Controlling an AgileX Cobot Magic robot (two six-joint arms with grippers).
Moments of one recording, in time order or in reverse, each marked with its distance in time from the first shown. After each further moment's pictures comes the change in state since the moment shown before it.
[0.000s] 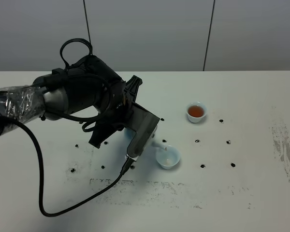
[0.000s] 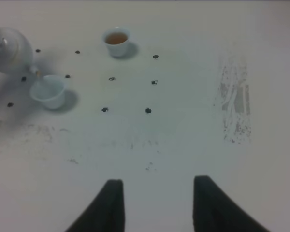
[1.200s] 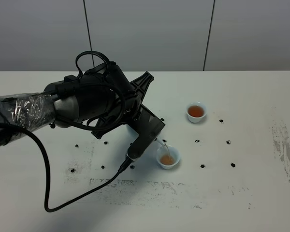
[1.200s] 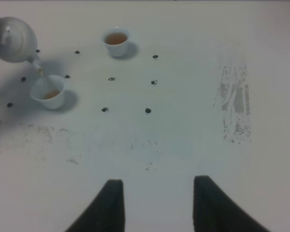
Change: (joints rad) left arm -0.063 0.000 0.000 0.240 -0.042 -0.058; right arm 0.000 0.000 0.000 0.000 0.000 0.000
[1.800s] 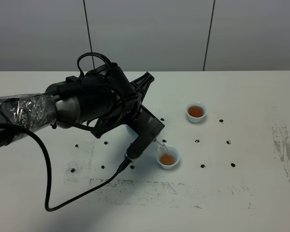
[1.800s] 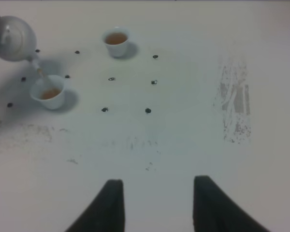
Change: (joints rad) left arm -0.001 0.005 0.000 0.023 -0.002 0.000; right arm 0.000 0.000 0.000 0.000 0.000 0.000
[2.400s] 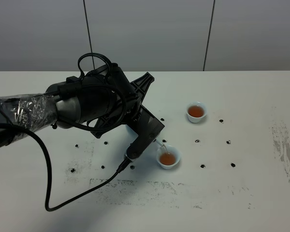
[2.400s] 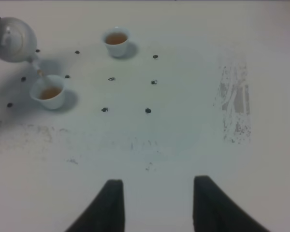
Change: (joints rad) left arm 0.000 0.002 0.000 0.004 0.000 0.000; right arm 0.000 0.000 0.000 0.000 0.000 0.000
